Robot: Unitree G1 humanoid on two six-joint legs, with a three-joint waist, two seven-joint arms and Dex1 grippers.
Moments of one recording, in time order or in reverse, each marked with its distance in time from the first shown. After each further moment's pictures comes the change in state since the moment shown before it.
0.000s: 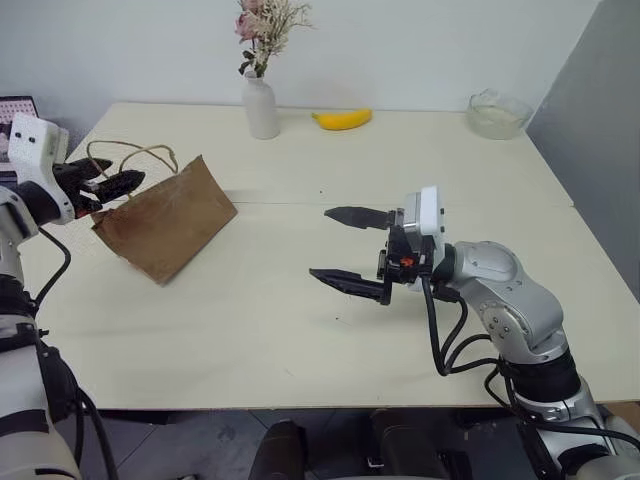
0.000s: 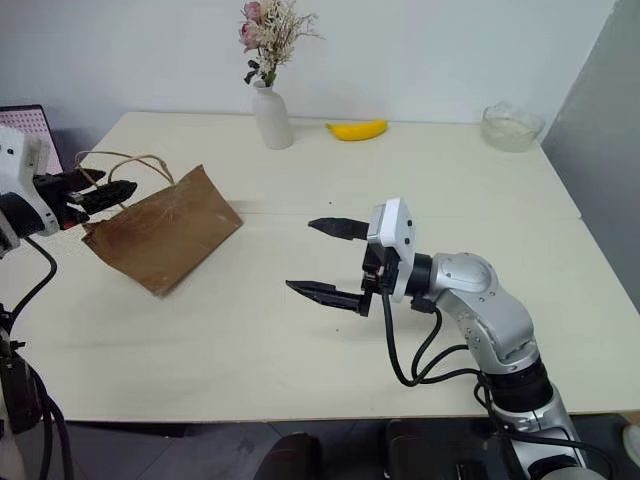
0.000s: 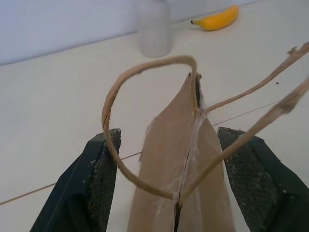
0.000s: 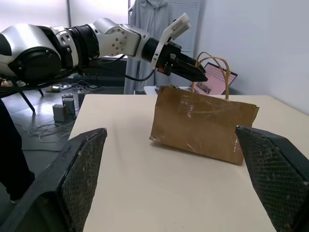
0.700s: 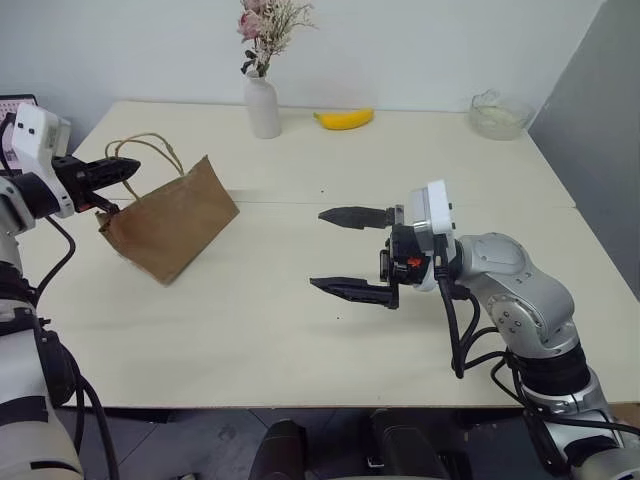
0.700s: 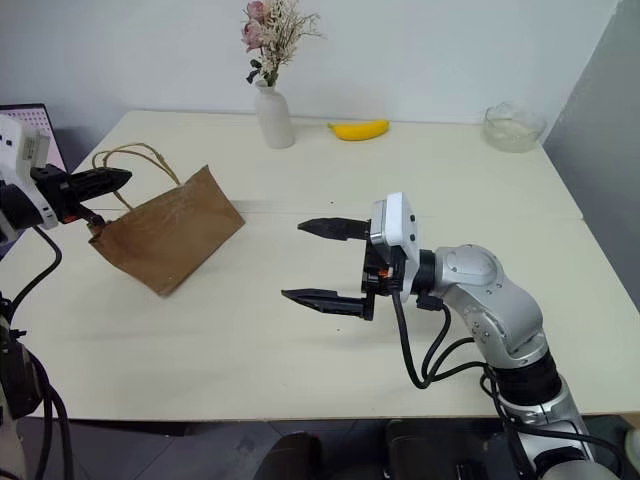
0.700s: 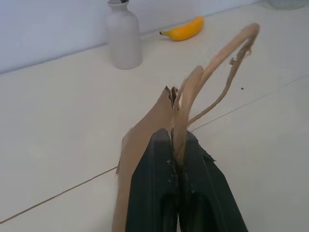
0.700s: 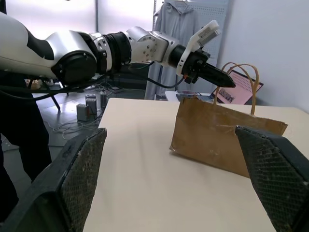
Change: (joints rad) left arm -0.105 0.000 -0.035 0.105 0.039 -0.057 -0.181; right arm -0.042 -0.053 -0.002 -0.020 0.080 0.031 0.059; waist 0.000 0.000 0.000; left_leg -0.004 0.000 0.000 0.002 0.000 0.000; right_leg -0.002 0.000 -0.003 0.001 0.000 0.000
